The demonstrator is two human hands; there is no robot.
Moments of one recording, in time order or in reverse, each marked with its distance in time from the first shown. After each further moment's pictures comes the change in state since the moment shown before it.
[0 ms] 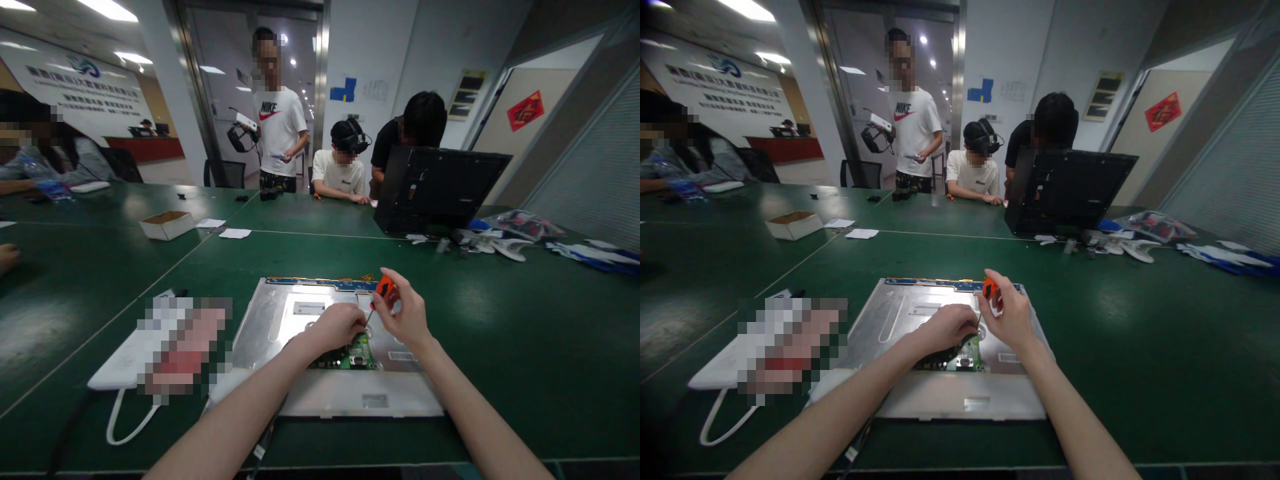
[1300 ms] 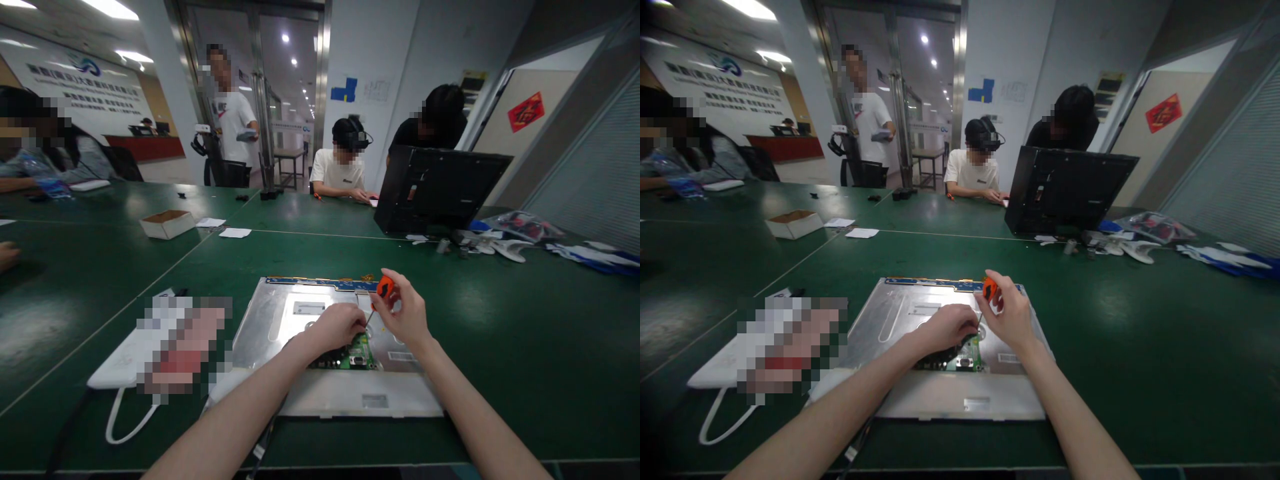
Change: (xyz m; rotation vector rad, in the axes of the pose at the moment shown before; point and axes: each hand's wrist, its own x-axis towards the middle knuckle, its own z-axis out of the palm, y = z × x) left_hand 0.001 0.000 0.000 -0.031 -0.007 -0.014; right_hand -0.002 0.003 0.002 0.018 0.001 0.030
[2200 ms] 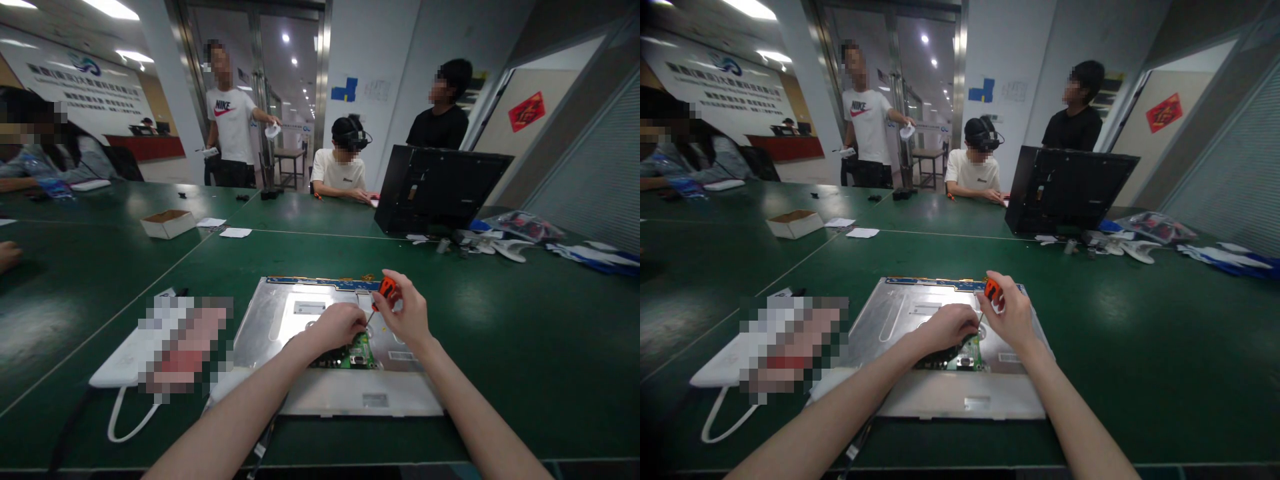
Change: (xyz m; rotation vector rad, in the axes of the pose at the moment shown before) left_hand -0.001 0.000 0.000 0.005 0.003 -0.005; right_hand 0.001 0.000 -0.001 -0.046 0.023 -0.006
